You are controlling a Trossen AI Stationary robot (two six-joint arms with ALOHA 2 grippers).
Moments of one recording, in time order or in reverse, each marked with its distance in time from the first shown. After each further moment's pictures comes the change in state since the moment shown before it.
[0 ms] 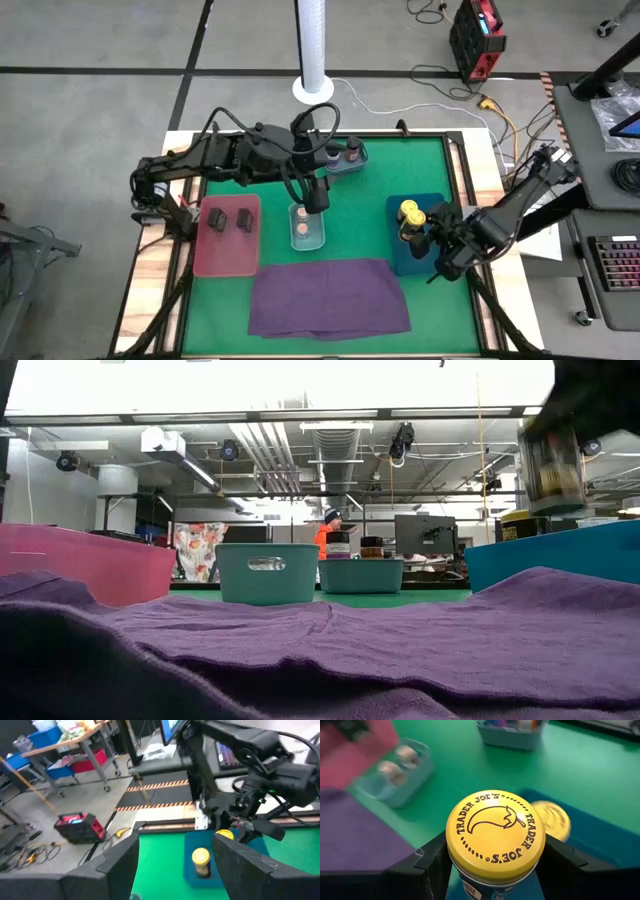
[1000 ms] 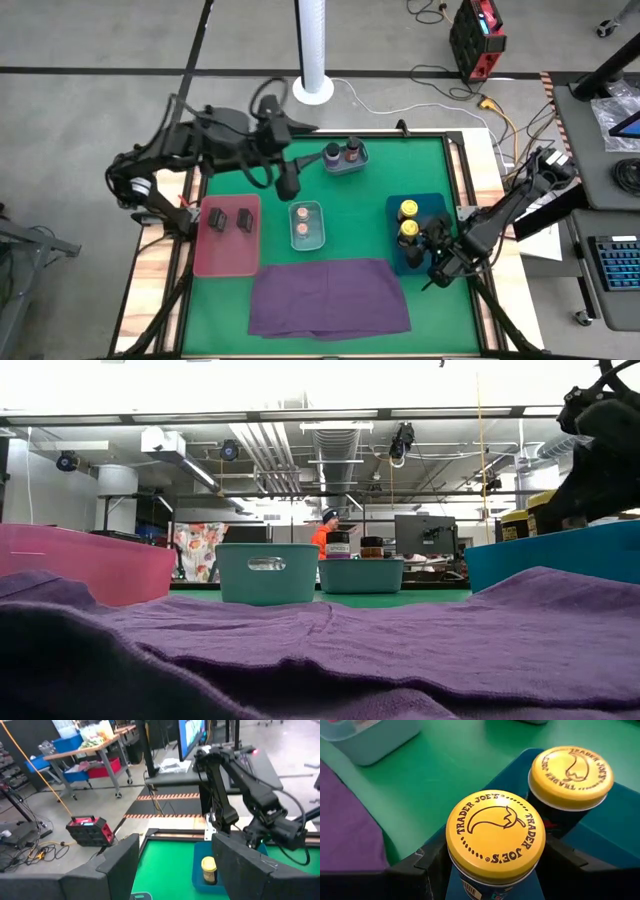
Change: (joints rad) left arm -0.001 -0.123 0.000 -0.055 -0.057 -0.042; right arm 0.039 0.073 -0.349 0.382 0.028 -0.103
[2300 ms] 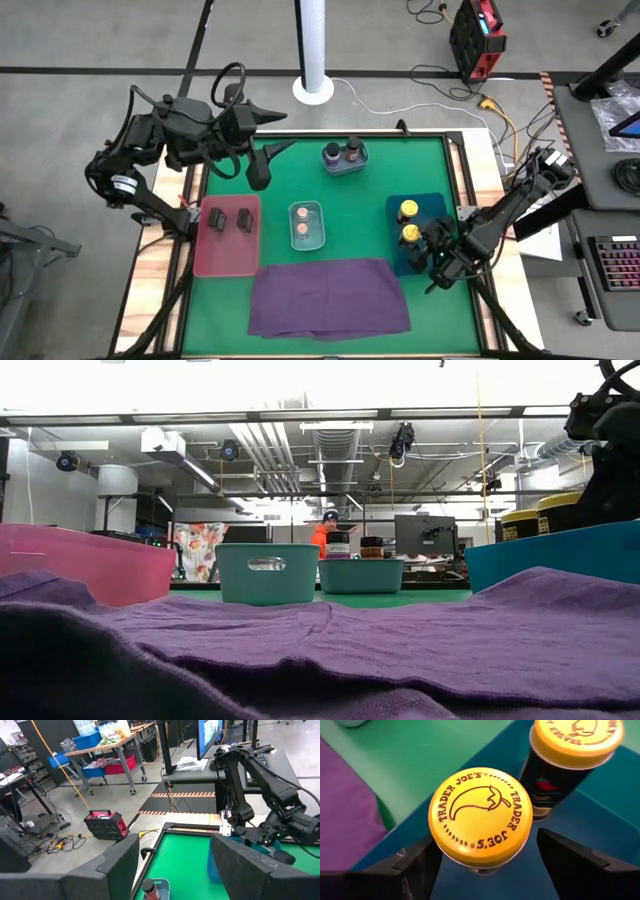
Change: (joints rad) left arm 0.000 -0.118 0.000 -0.117 -0.079 -0.015; right arm 0.021 0.013 0.038 -0.090 -0.155 0.044
